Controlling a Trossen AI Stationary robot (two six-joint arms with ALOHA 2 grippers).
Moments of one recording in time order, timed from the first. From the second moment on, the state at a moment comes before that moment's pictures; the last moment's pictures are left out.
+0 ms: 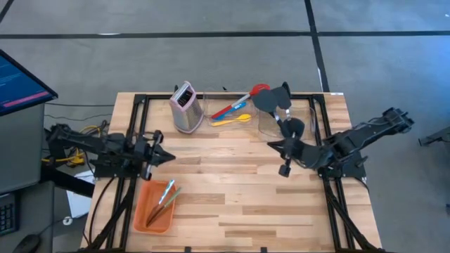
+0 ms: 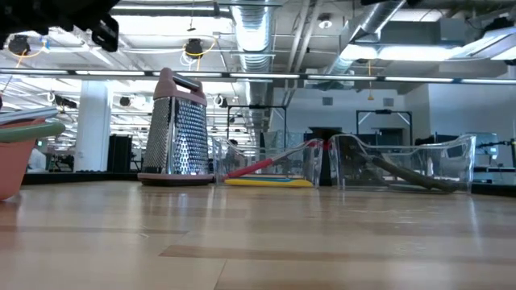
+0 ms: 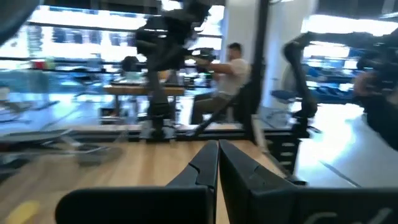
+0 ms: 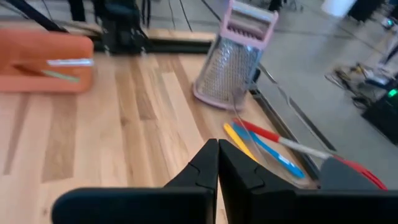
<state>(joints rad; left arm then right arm) -0.26 0.34 0.20 0.24 -0.11 -0.04 0.45 1.06 1.01 -0.57 0.81 0.22</state>
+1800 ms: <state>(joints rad) -0.26 0.00 0.33 -0.31 -0.21 0.12 0.46 0.00 0.43 -0.23 0.36 -0.08</state>
